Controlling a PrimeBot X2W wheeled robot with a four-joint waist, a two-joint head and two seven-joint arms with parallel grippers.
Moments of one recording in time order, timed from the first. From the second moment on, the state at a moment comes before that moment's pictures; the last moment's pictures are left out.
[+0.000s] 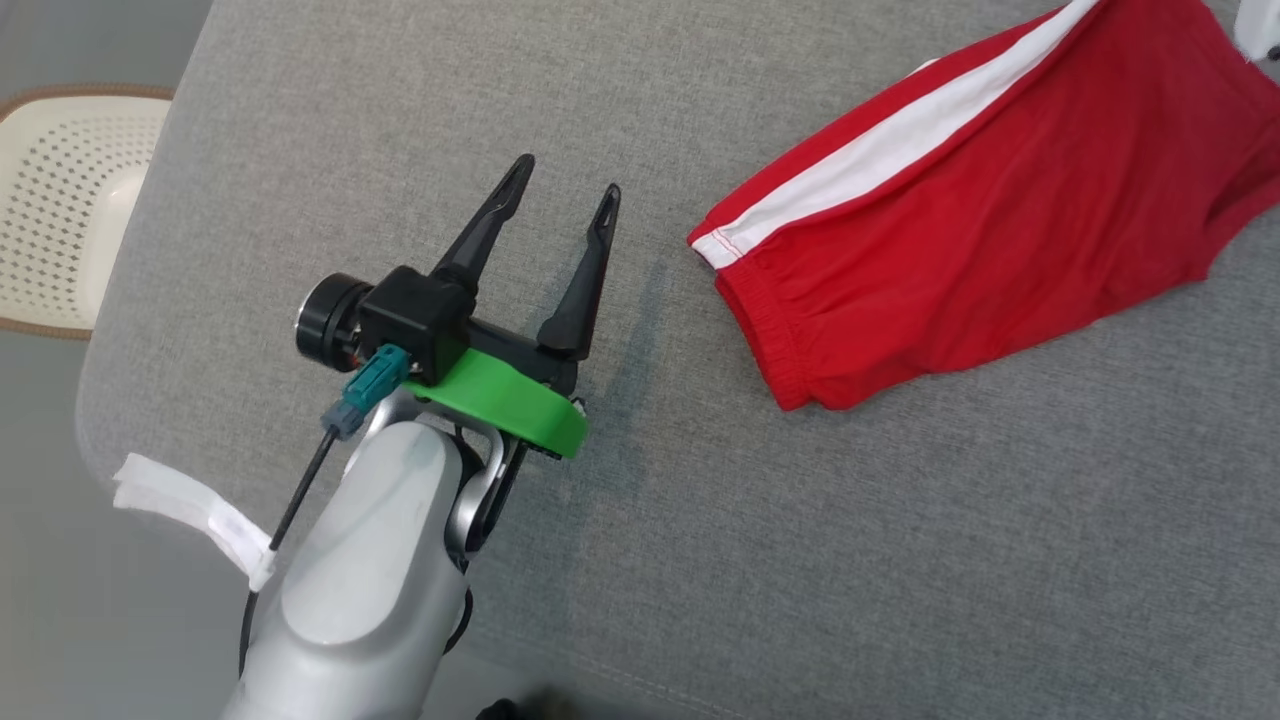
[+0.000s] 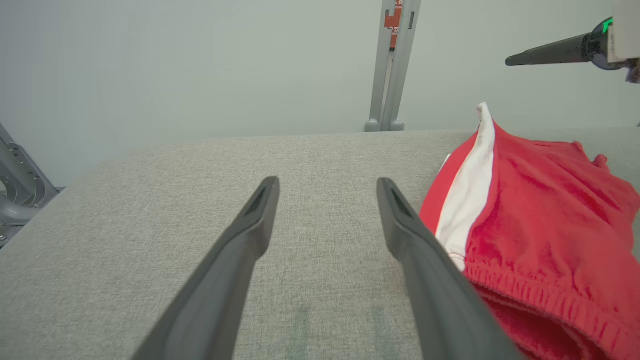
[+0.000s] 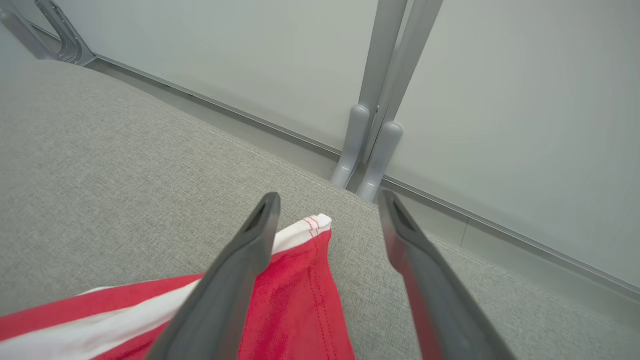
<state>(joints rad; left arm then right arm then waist) -0.59 0.06 -0.45 0.35 -0.33 -0.11 -0.26 -1.16 -0.55 0.34 0.62 0.40 0.13 0.44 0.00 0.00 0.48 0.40</state>
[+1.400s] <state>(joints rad) -0.15 0.05 -0.22 0.12 -0.30 -0.04 -0.26 -0.29 -0.12 0.01 0.26 0.21 0.13 -0.26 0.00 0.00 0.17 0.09</state>
